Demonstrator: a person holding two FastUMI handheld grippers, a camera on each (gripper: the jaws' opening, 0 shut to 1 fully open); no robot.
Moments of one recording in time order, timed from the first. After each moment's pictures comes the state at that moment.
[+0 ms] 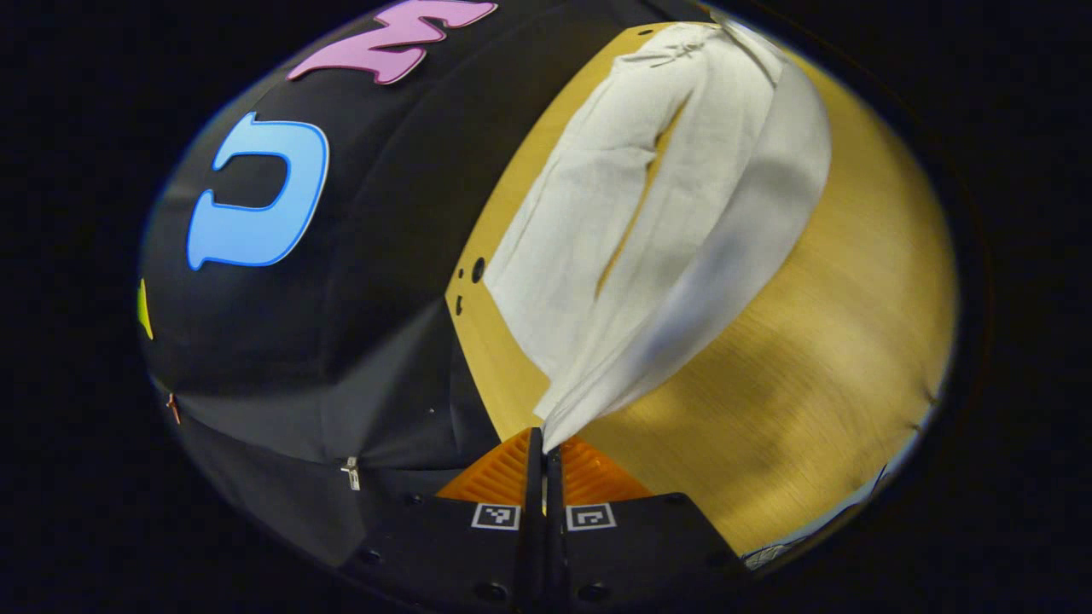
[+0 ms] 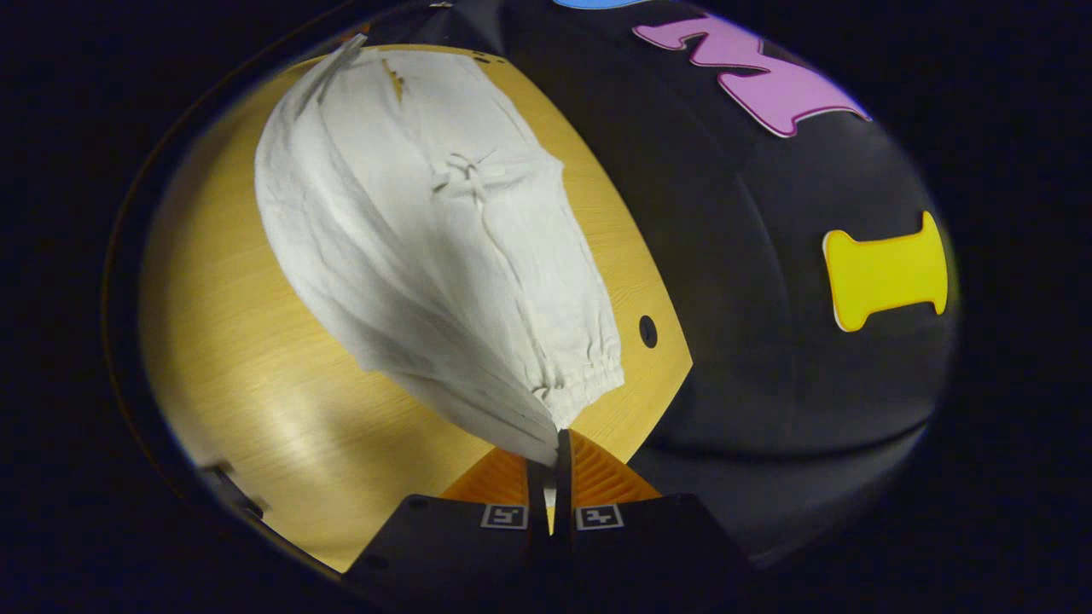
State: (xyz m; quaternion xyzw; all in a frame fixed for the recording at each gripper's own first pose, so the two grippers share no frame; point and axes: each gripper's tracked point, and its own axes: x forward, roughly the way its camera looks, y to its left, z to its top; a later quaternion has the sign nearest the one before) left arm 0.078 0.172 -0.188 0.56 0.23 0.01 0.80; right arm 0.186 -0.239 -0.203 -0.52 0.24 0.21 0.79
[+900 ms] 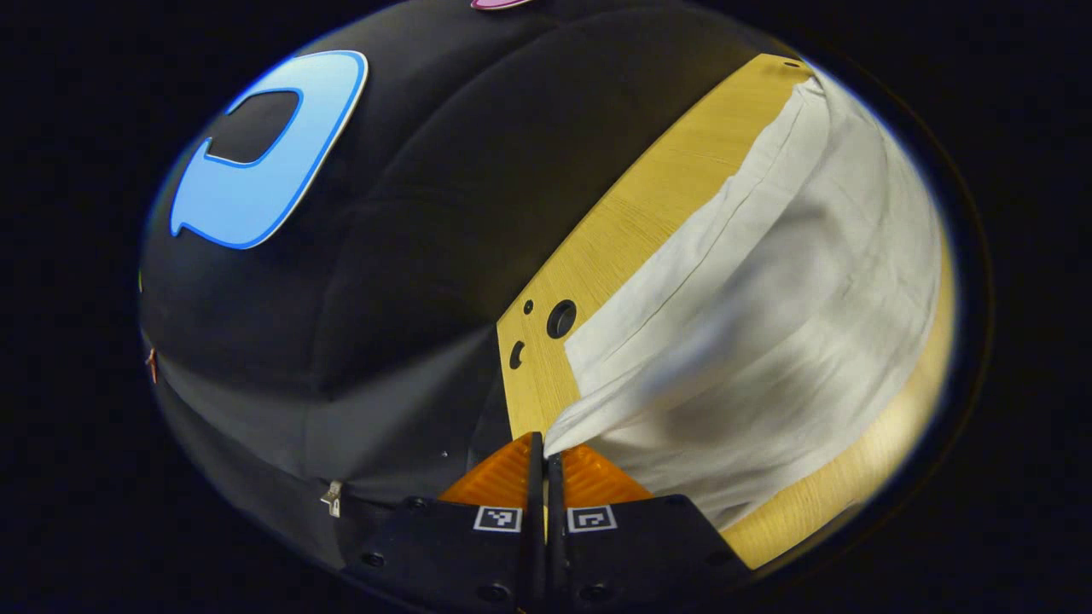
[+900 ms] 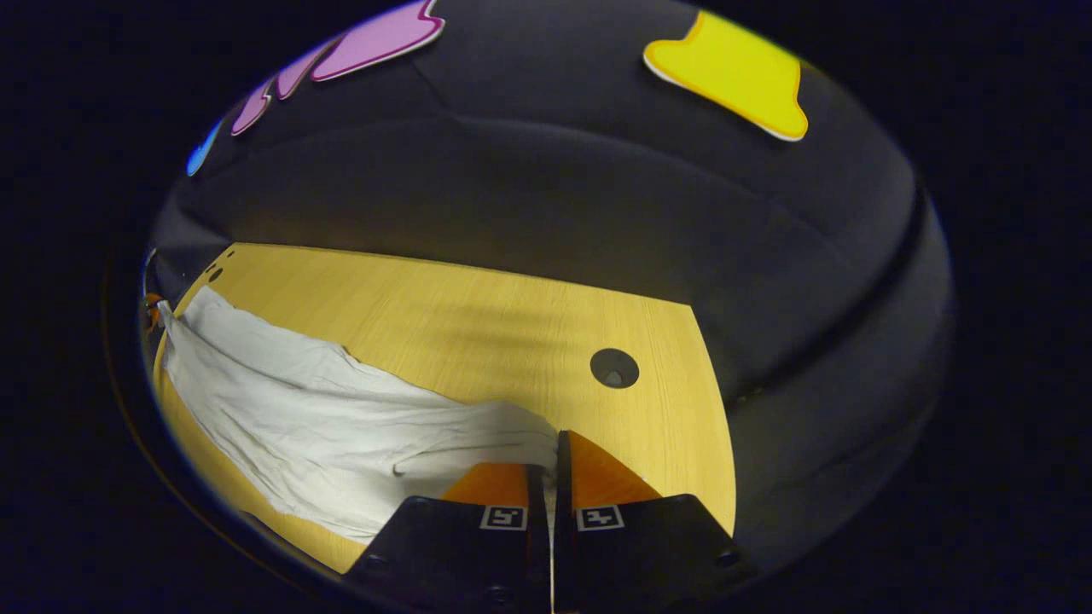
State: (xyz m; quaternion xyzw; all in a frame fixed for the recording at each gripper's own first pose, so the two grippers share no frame) left arm 0.222 0.161 -0.166 0.48 0.19 0.07 0.86; right arm 0.356 -0.182 -0.187 -0.10 0.31 0.05 0.95
